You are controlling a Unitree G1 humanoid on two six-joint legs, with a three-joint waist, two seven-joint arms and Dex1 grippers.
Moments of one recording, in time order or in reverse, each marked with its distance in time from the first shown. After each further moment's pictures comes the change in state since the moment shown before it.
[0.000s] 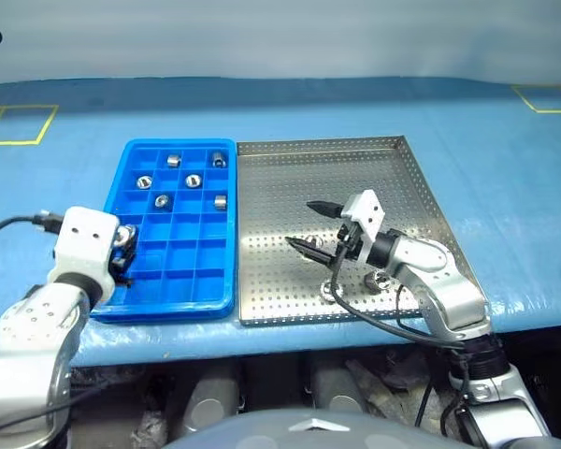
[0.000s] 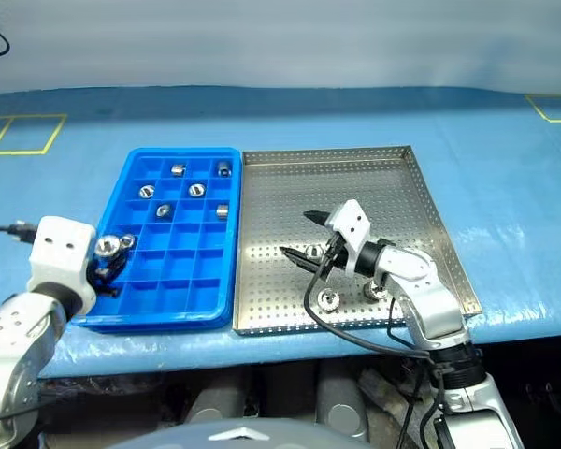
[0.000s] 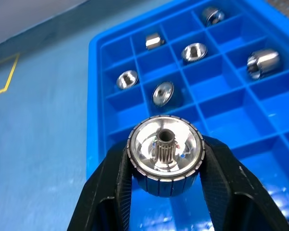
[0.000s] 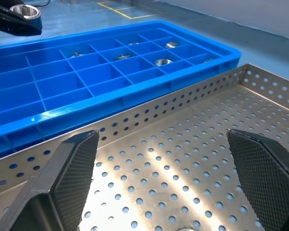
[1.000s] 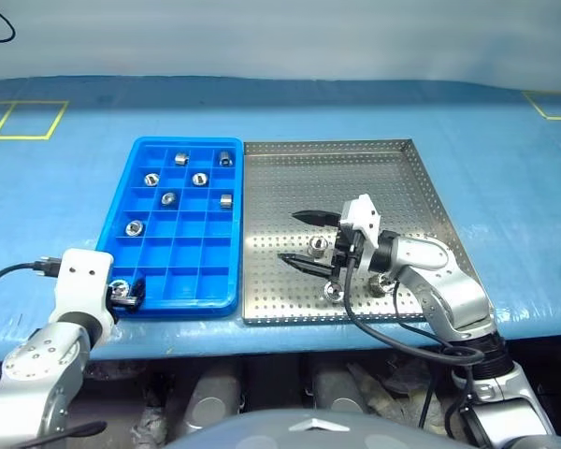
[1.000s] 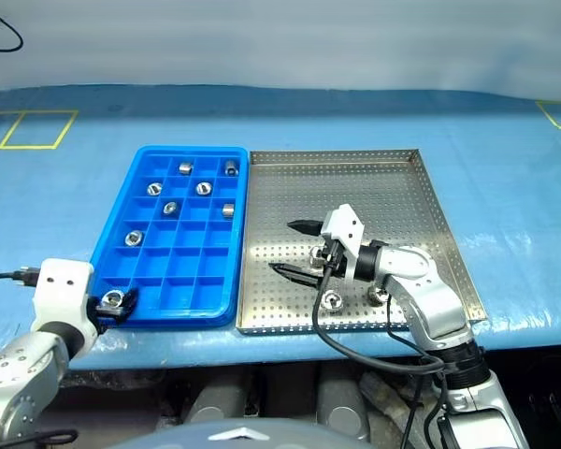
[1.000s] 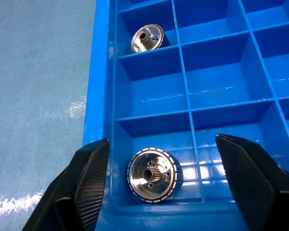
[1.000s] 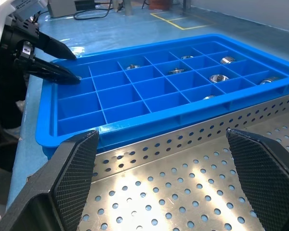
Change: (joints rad) left arm 0.123 -0.087 0.026 0.004 -0.099 -0.033 0.094; right arm -0.003 -0.026 0.004 -0.052 0.077 0.042 0.122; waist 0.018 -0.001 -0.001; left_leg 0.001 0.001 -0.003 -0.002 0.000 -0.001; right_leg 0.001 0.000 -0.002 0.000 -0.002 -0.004
